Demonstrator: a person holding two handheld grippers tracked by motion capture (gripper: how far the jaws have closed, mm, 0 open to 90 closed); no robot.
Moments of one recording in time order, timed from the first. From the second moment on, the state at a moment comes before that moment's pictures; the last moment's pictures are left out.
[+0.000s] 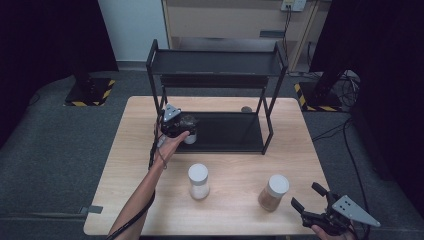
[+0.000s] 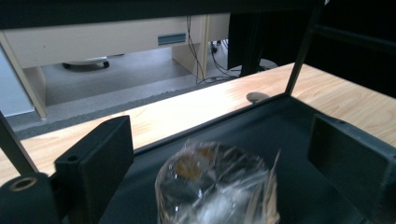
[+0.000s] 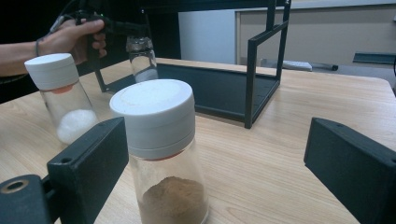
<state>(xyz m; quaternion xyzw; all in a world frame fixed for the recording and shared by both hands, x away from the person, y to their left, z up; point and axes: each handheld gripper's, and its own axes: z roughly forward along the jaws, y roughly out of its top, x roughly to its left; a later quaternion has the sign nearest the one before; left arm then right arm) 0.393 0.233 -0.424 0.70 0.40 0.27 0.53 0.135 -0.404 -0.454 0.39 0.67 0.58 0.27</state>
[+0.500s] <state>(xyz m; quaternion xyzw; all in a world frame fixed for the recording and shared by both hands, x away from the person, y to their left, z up) 0.380 0.243 -0.378 0.71 0.35 0.26 0.55 0.135 -0.404 -0.454 0.38 0.67 0.58 0.27</state>
